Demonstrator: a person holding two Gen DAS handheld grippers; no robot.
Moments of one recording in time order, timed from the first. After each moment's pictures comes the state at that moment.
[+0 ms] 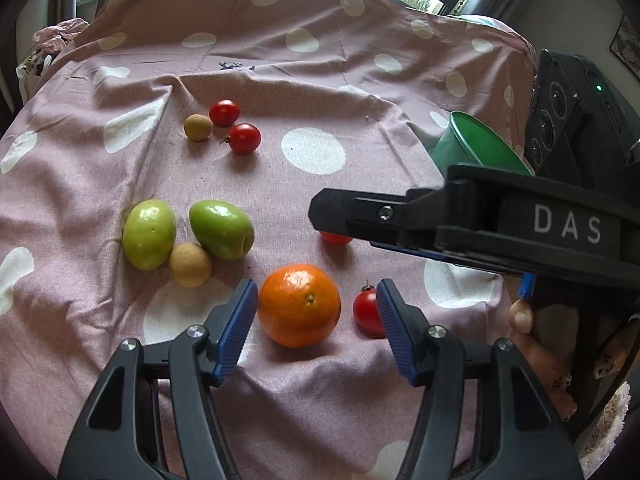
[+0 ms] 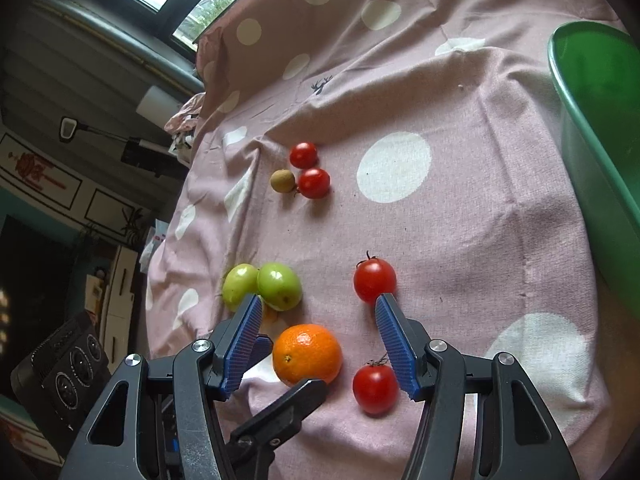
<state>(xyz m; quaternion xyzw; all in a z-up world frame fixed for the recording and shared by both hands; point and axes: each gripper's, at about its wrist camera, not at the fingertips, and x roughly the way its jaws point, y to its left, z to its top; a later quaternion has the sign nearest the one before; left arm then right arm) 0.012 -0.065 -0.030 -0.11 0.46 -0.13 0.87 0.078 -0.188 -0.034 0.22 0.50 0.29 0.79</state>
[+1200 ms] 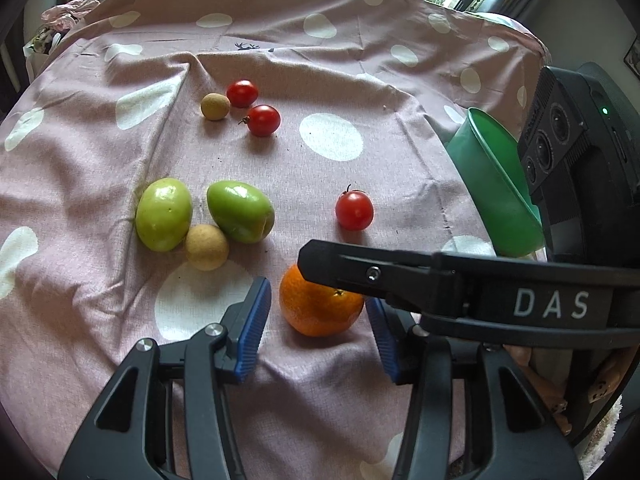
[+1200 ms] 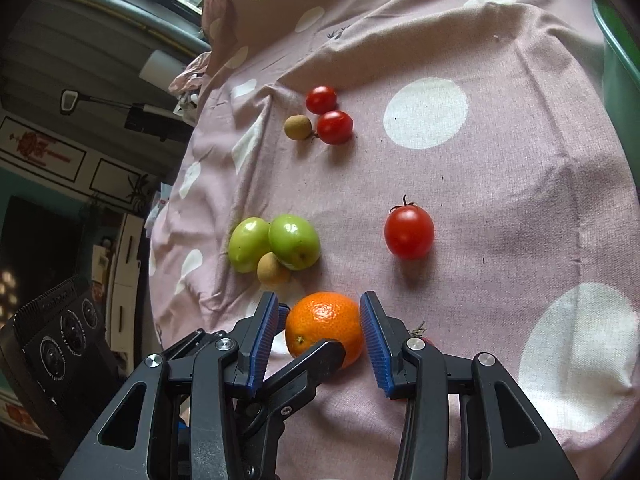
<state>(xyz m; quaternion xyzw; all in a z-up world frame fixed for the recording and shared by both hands) 0.012 -0.055 -0.035 -0.13 0.49 -0.12 0.85 0.074 -0.168 -0.049 0.20 0.55 0.32 0.74</state>
